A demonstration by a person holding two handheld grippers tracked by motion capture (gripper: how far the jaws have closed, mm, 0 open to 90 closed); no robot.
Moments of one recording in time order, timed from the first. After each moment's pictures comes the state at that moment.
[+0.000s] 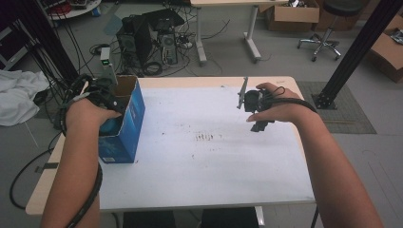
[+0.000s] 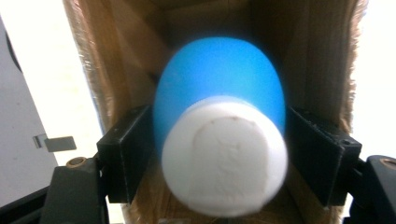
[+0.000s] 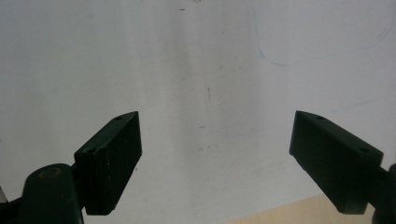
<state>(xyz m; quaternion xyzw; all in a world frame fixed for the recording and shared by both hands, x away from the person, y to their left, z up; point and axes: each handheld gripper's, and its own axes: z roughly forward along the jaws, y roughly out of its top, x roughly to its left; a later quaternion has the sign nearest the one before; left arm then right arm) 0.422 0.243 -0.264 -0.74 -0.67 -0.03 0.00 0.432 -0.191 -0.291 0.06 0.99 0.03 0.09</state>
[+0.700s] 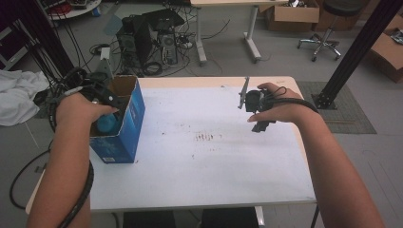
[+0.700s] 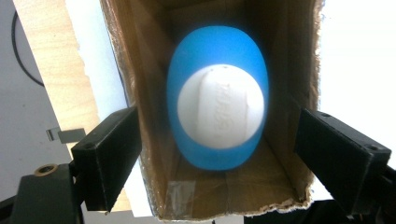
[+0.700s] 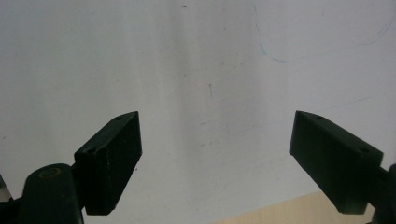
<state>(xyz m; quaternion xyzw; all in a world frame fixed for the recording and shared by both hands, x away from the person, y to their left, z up) 0.414 0.245 -0.239 -0.74 -0.67 -0.03 0.00 0.430 -0.194 -0.289 0.07 0.99 0.02 0.09</state>
